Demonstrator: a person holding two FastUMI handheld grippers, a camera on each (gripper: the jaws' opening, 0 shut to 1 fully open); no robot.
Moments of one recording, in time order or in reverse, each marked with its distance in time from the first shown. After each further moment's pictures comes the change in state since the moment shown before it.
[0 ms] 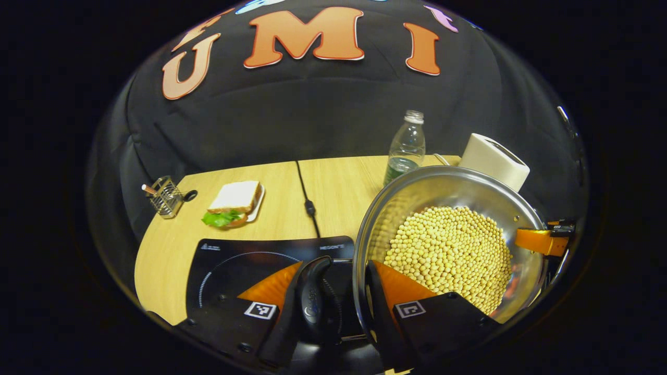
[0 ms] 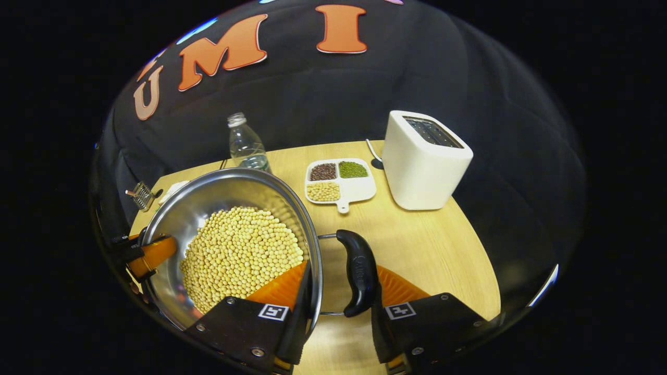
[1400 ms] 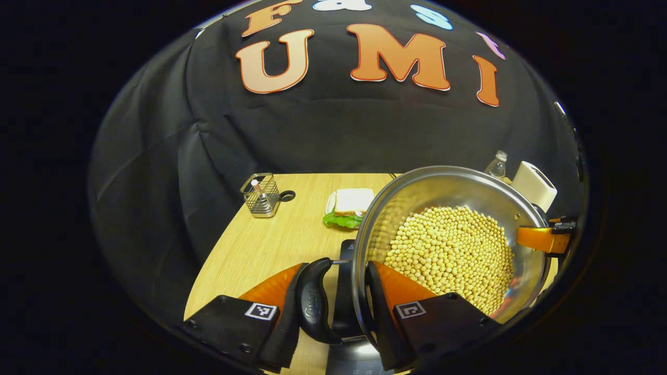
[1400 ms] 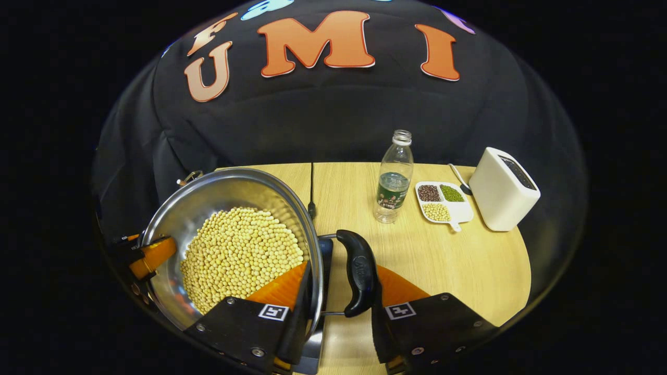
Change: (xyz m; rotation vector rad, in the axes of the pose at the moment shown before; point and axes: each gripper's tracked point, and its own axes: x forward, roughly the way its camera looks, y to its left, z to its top) left arm -0.018 -0.004 -0.006 -0.063 -0.030 0.195; right arm 0.017 -0.013 0.021 -0.101 -0.019 0.158
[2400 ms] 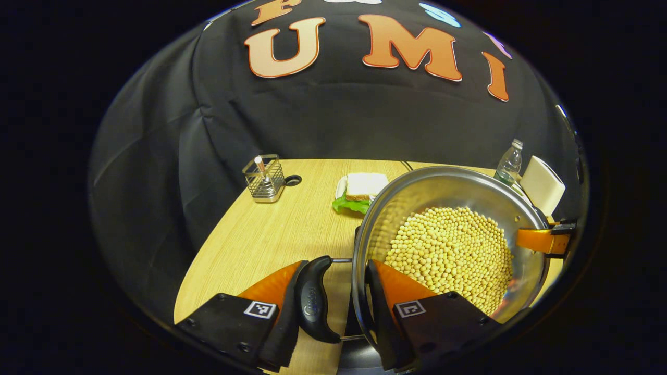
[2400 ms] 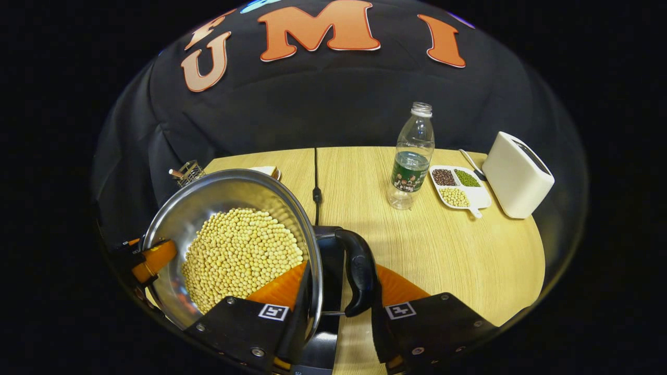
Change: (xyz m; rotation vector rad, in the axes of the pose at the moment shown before) left arm -0.005 0.000 0.001 -0.019 0.025 -0.003; right arm 0.001 -0.003 0.004 0.027 0.052 -0.014
